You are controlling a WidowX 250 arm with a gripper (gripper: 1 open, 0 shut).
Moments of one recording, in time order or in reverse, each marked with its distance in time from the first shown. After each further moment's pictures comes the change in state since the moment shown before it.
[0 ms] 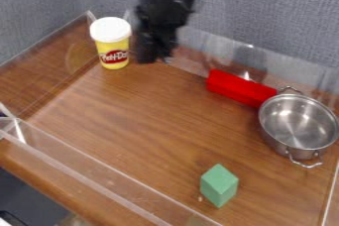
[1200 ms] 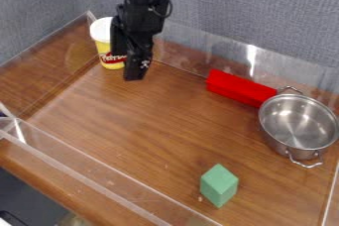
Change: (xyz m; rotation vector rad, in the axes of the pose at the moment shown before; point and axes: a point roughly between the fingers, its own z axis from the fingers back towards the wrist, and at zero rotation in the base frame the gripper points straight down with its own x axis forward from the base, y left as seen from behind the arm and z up) arm 0.014 0.008 -0.030 -0.050 -0.017 -0.072
